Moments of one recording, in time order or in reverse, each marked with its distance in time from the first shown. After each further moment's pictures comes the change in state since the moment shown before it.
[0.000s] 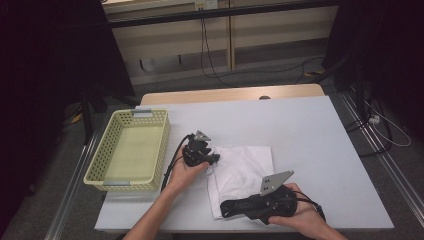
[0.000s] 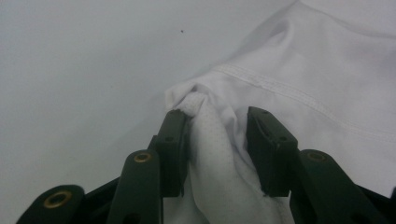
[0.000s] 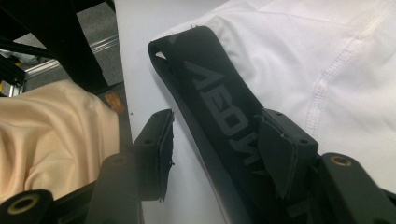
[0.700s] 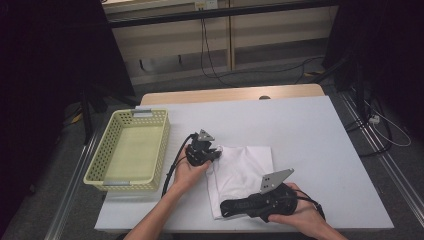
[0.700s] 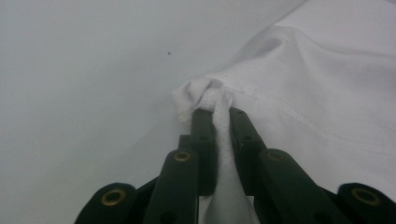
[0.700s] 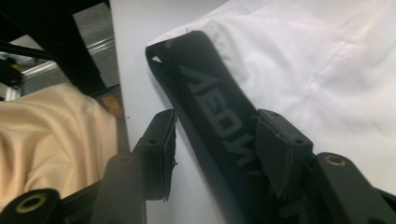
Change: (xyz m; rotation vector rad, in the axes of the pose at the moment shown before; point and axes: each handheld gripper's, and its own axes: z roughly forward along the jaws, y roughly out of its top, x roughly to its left) left arm -0.008 0.007 -0.004 -0.045 0.003 0.036; right arm -0.002 0.004 -0.003 -0.002 -0.021 0.005
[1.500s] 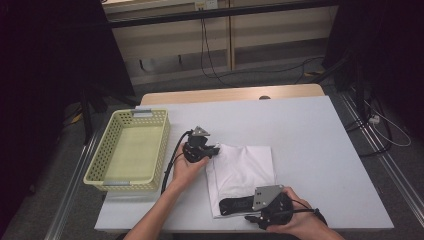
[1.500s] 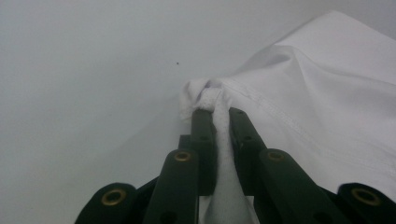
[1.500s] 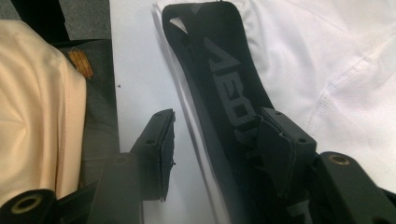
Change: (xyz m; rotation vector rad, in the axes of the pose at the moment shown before) left arm 0.010 0.002 0.000 -0.025 -0.035 -0.074; right arm 0.023 0.002 0.009 0.100 -0.122 -0.258
